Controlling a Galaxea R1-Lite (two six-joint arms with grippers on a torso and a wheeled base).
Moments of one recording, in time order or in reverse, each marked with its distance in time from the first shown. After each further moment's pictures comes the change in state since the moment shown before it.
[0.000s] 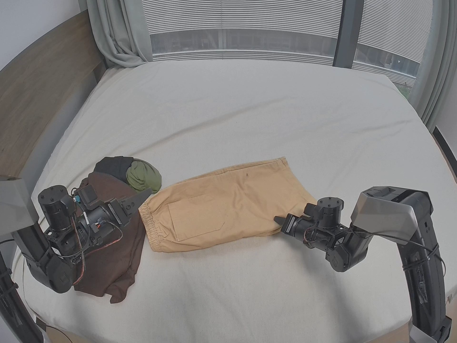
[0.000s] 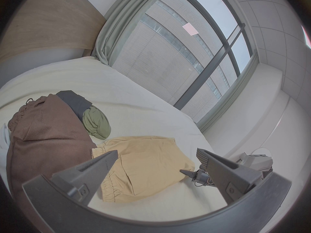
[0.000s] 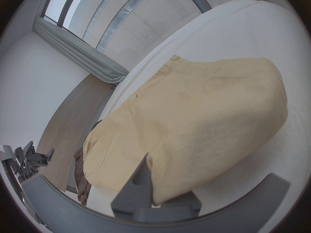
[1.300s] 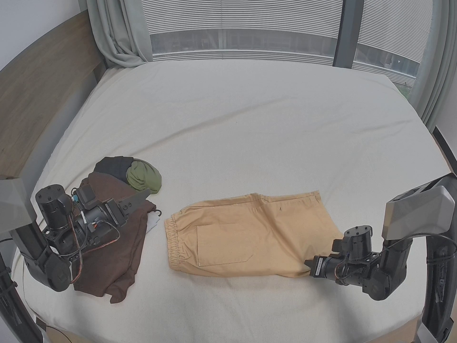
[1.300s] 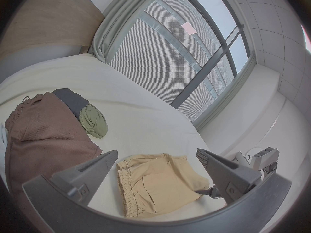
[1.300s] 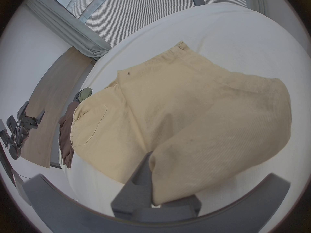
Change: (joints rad) left arm 0.029 0.000 -0.003 0.001 -0.073 -0.011; right arm 0.013 -0.243 0.626 -0.044 -0.123 -0.138
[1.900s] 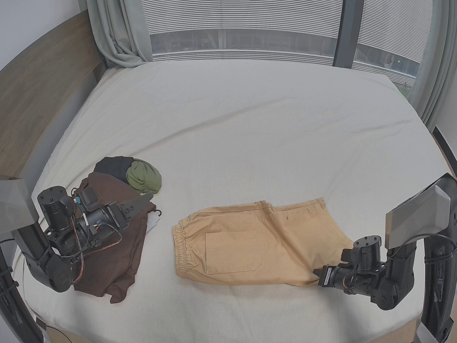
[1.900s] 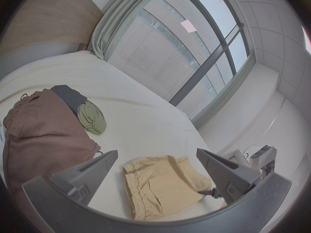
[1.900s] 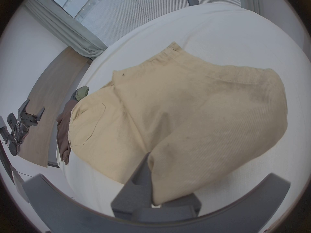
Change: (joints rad) left arm -0.003 0.015 0.002 -0.001 -0.023 0.007; right arm -0.015 0.022 0.163 -0.157 -0.021 0.003
